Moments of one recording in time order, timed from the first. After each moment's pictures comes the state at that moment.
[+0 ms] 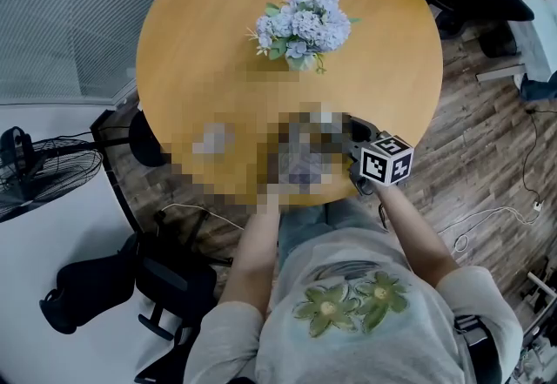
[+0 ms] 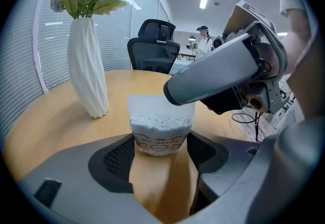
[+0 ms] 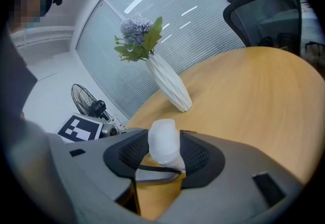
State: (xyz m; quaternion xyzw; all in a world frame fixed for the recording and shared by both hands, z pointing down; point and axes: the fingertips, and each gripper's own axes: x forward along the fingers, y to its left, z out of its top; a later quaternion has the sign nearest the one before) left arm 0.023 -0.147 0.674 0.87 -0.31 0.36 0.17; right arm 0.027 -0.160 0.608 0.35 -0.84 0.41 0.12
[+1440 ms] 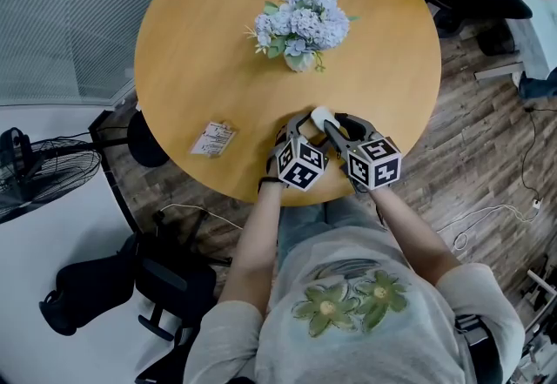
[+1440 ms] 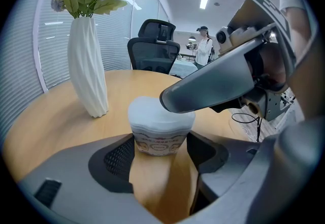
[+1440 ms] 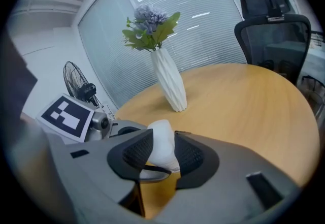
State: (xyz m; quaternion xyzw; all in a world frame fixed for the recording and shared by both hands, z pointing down) left arm 0.023 -0.147 0.675 0.87 -0.31 0.35 0.17; right arm 0.027 -0.162 0.616 0.40 -0.84 0.33 0.20
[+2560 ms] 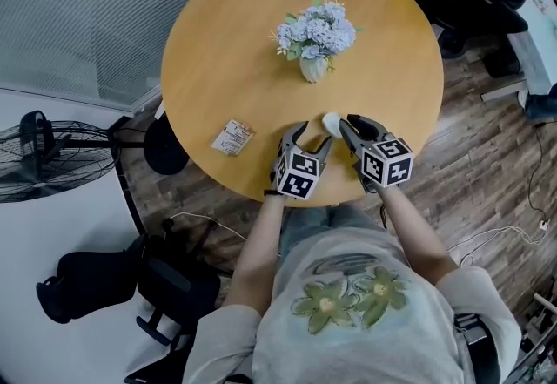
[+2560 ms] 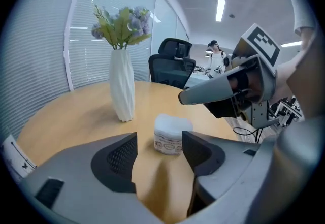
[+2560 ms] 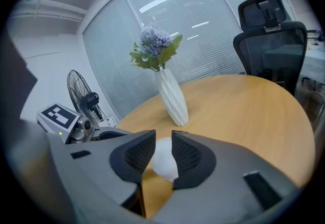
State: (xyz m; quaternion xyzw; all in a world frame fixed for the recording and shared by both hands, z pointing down) left arm -0.019 -0.140 0.617 0.85 -0.41 0.29 0.19; right arm 0.033 -0.166 0.573 0.41 -0.85 0.31 0.15
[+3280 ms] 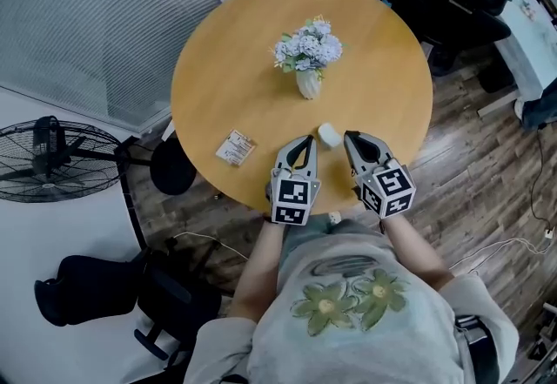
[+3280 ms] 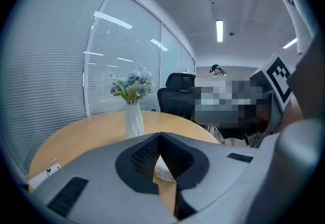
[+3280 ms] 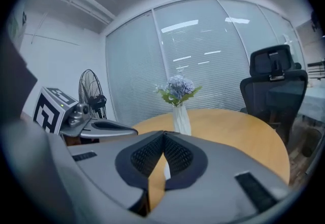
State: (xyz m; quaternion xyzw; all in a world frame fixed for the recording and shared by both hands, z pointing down) left arm -0.029 -0.123 0.489 0.85 -0.49 0.17 0.11; right arm 0.042 -0.127 0.469 0.43 -0.88 0.16 0.10
